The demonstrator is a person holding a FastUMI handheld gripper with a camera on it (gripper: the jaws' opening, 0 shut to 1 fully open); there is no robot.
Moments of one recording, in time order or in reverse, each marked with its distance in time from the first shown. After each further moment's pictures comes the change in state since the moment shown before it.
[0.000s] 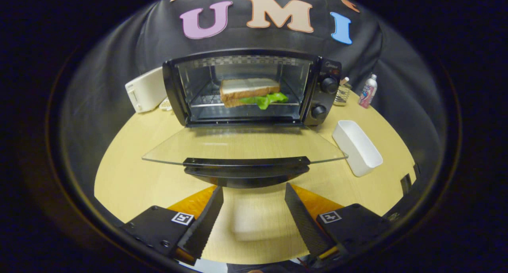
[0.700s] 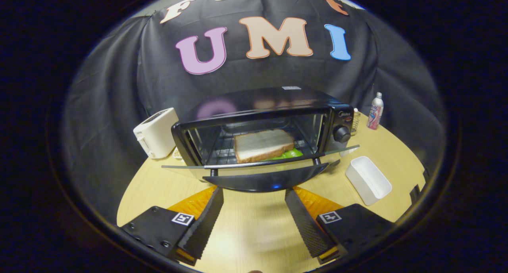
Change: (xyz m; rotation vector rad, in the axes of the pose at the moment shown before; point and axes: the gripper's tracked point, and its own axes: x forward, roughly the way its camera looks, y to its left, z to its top) arm 0.007 0.034 0.102 0.105 -0.201 0.077
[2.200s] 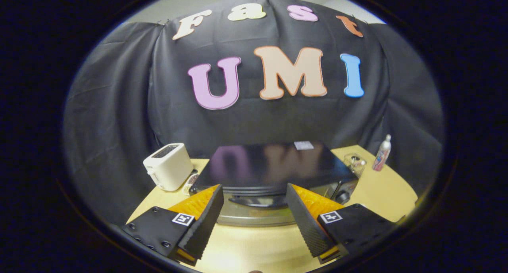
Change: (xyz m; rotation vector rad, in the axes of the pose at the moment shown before) arm -0.014 0.024 0.147 -0.088 -0.242 0.061
